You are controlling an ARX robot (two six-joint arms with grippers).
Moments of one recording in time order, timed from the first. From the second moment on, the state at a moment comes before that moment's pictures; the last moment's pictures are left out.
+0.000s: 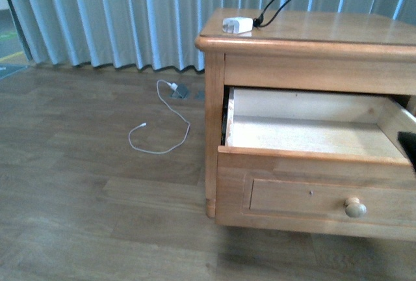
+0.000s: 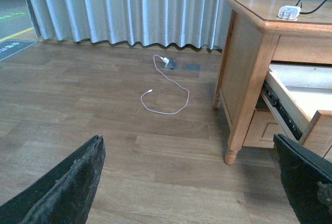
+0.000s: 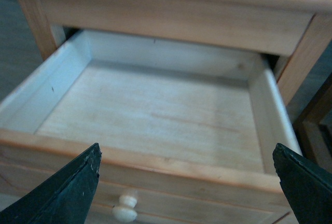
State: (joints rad) left arm 0.00 0.00 0.01 -0.01 0.00 0.00; right arm 0.04 1.46 0.34 0.92 -0.03 -0.08
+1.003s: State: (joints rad) left arm 0.00 0.00 0.01 -0.01 0.00 0.00; right arm -0.16 0.43 0.08 0.34 -0.15 0.00
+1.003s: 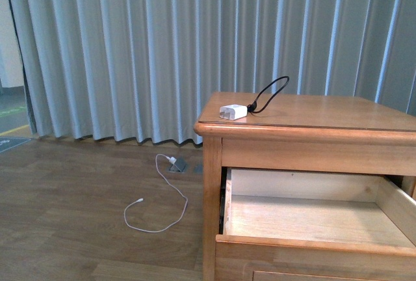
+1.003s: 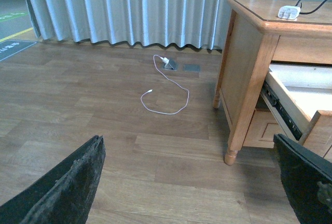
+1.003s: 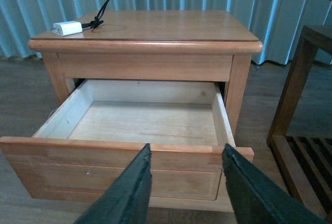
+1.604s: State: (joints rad) left arm 0.00 0.00 0.01 -0.01 0.00 0.00; right arm 0.00 0.29 0.04 0.25 0.00 0.00
